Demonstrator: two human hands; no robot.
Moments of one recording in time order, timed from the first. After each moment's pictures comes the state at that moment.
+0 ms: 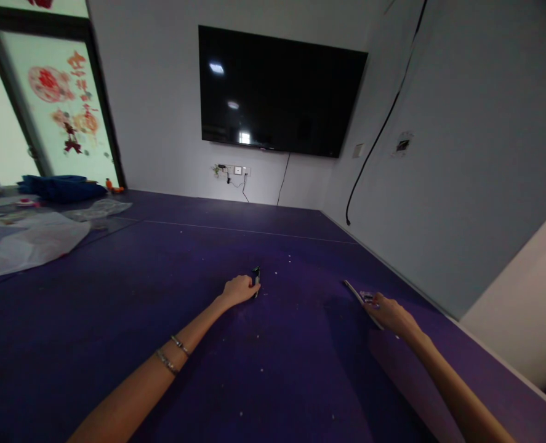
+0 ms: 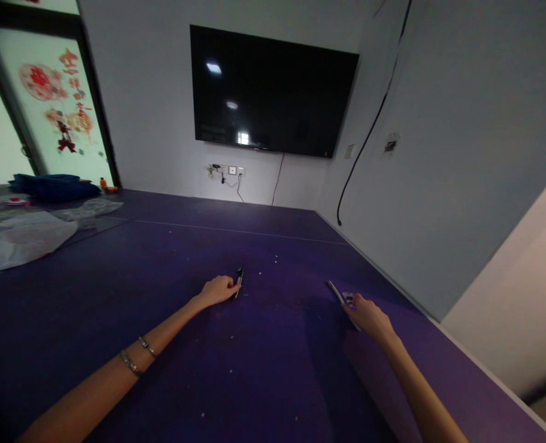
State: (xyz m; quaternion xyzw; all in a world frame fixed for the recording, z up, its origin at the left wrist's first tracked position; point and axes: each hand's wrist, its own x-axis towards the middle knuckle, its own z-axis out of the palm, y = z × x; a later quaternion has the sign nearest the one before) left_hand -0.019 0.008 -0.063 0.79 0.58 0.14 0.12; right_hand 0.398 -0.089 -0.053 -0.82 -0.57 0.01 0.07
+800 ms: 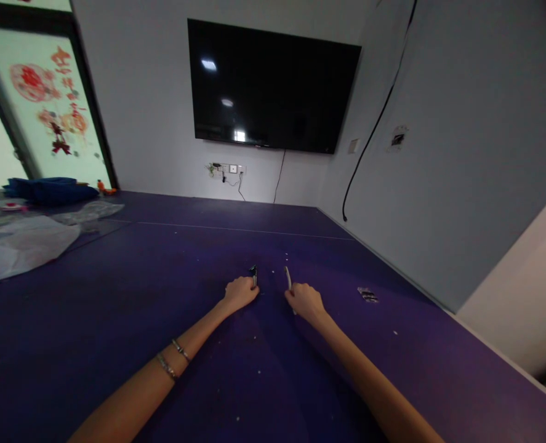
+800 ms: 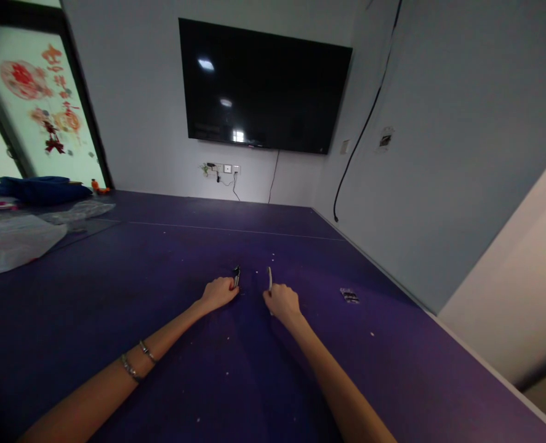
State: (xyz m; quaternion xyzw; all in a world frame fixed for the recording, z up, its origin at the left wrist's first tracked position) left_hand 0.000 -0.003 -0.061 0.79 0.60 0.10 0.04; right_hand 0.191 -0.055 -0.047 -0.72 -0.69 -0.01 0.09
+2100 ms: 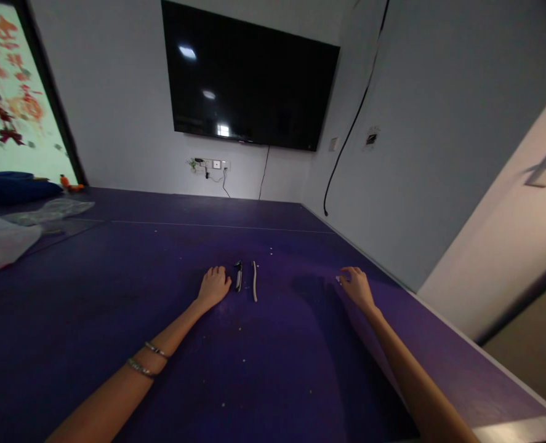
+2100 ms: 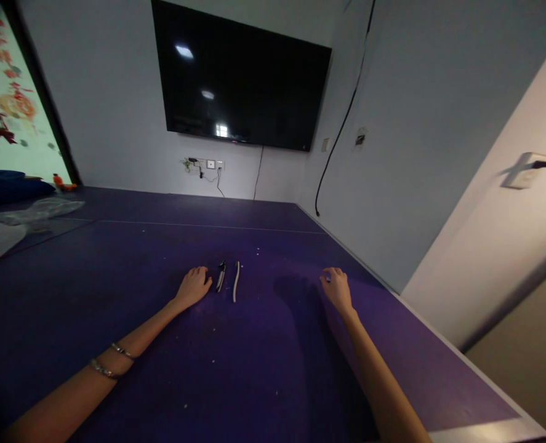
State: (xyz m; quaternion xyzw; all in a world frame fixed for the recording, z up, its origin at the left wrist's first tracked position) left_hand -0.027 0.014 -0.087 0.77 0.60 0.19 -0.06; right_hand 0.406 -0.060 -0.077 -0.74 -0.59 -0.14 0.30
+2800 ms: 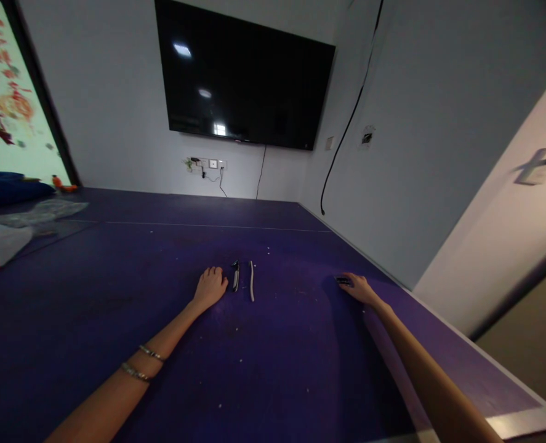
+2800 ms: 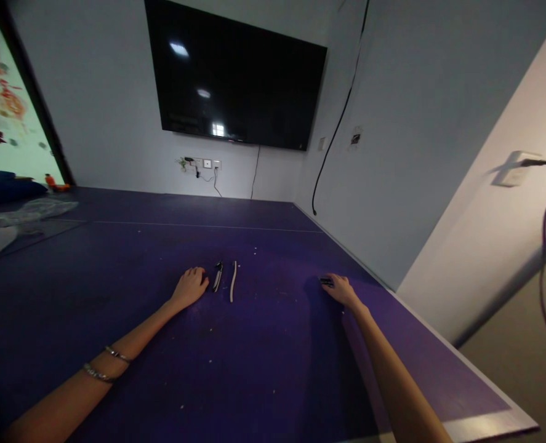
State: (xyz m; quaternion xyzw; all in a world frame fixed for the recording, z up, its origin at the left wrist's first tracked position) left_hand -0.030 0.018 -0.090 0.78 0.59 0.19 -0.07; right_hand 0.458 -0.057 -0.097 -0.74 -0.64 -0.03 0.20
